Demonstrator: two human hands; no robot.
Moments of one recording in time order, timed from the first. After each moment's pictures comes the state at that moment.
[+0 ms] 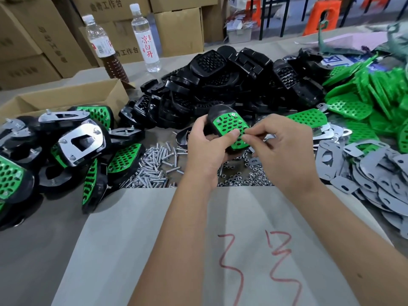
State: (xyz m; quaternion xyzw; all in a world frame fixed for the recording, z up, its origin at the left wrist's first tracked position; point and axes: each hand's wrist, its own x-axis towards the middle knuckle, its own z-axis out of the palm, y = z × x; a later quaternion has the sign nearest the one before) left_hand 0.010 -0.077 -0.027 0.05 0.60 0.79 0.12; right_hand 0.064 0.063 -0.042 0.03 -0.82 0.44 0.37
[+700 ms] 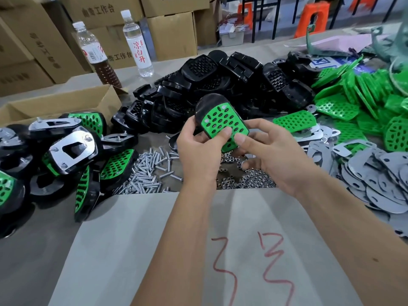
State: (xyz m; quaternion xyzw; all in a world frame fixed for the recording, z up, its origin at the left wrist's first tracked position) left_hand 0.016 -0.066 -0.026 0.05 0.61 0.79 -0.02; right_hand 0.070 0.069 -0.028 -0.03 -0.62 0.78 0.08
